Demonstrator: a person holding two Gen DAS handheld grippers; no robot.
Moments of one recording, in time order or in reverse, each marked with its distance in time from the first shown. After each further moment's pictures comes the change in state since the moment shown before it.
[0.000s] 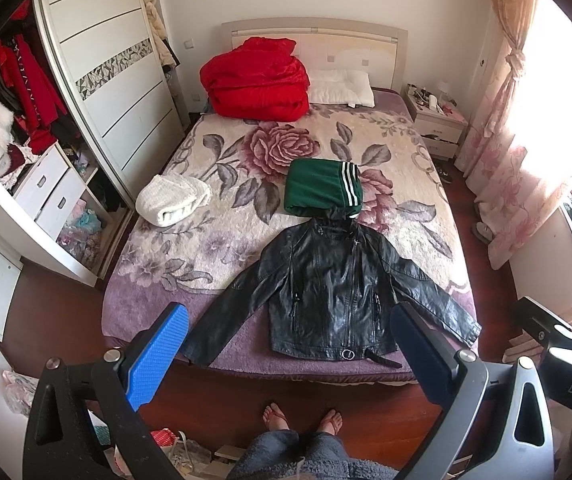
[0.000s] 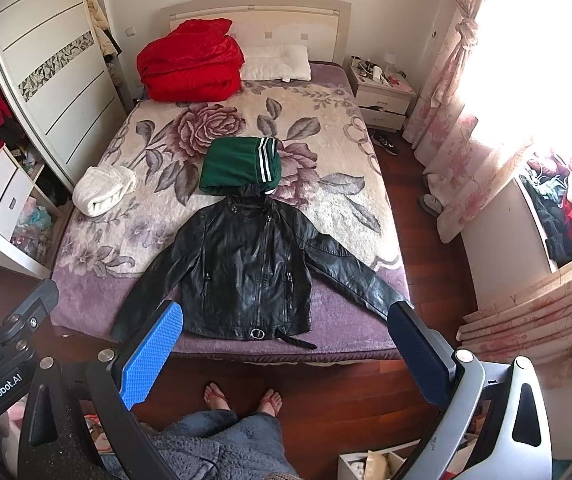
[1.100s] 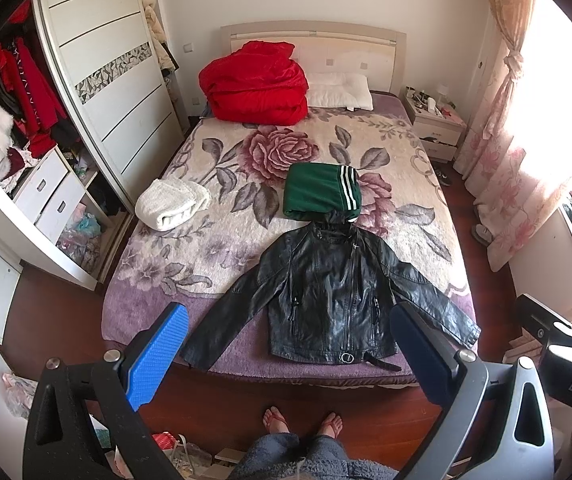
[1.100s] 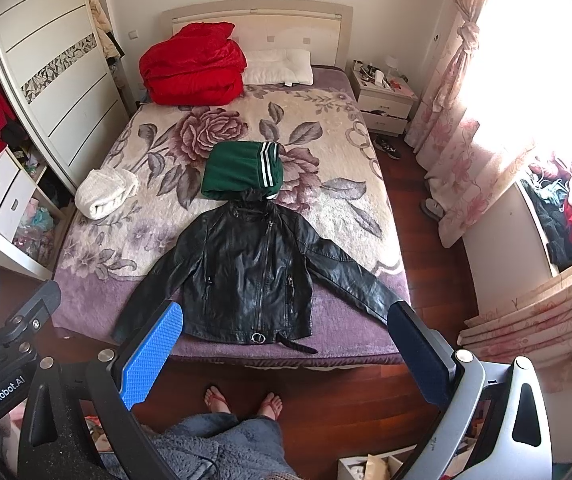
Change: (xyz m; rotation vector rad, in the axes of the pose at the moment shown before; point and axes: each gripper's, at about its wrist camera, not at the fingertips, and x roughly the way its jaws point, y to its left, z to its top) left arm -0.002 -0.004 -0.001 0.001 -0.010 0.001; right arm -0.006 -0.002 0.014 0.002 -0.007 0.005
